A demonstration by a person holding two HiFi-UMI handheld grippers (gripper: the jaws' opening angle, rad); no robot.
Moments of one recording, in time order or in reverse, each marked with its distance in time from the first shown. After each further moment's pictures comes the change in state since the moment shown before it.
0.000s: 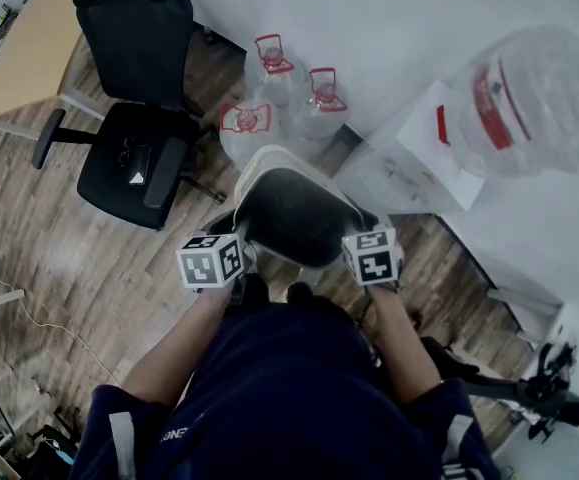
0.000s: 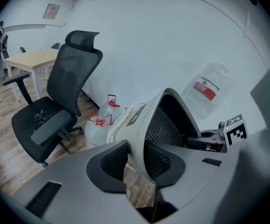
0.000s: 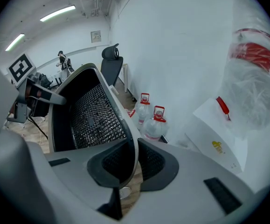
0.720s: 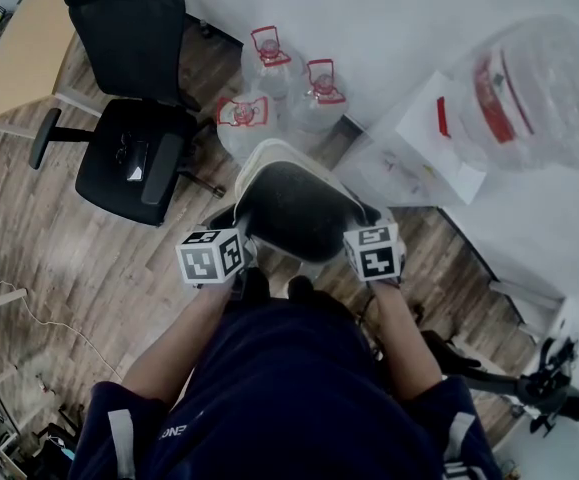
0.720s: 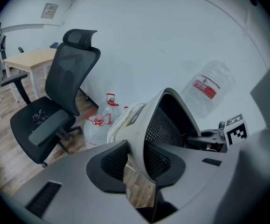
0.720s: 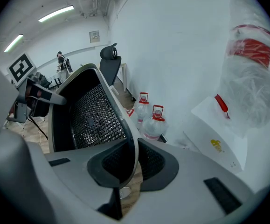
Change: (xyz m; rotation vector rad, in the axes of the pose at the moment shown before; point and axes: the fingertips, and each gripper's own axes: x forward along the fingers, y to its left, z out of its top) left arm 0.010 -0.006 0.002 0.011 0.014 -0.004; right arm 0.002 -0.010 -0.002 0.010 0.001 -0.006
